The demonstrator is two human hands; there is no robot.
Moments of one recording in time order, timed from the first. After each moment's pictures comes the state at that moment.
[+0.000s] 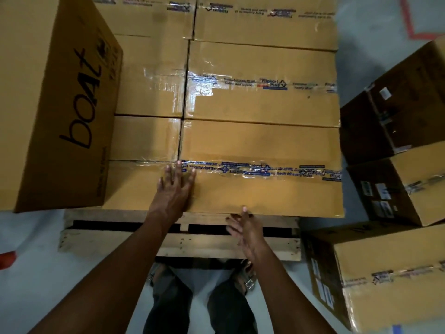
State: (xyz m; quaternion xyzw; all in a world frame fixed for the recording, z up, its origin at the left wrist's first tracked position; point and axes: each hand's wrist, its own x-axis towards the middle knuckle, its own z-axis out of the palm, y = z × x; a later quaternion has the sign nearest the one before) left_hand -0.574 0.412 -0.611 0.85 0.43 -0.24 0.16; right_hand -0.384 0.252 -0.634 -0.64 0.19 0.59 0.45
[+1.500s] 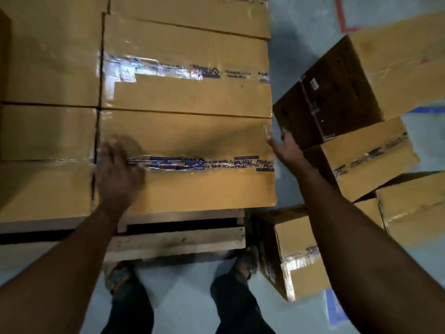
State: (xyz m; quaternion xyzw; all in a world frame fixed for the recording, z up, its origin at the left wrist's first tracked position) left_hand -0.484 0.412 -0.629 0.76 0.61 0.03 0.21; right_hand -0.042 0.313 -0.567 -0.87 -0.26 0.39 0.18
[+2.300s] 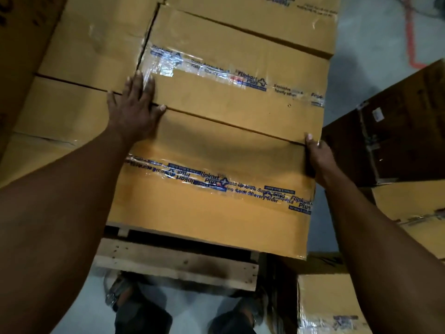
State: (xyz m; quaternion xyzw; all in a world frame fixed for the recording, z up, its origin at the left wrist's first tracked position) left_hand -0.453 0.571 -0.665 0.79 0.60 0.00 0.11; right_hand -0.002 0.391 -0.656 -0.81 -0.19 0.43 0.34
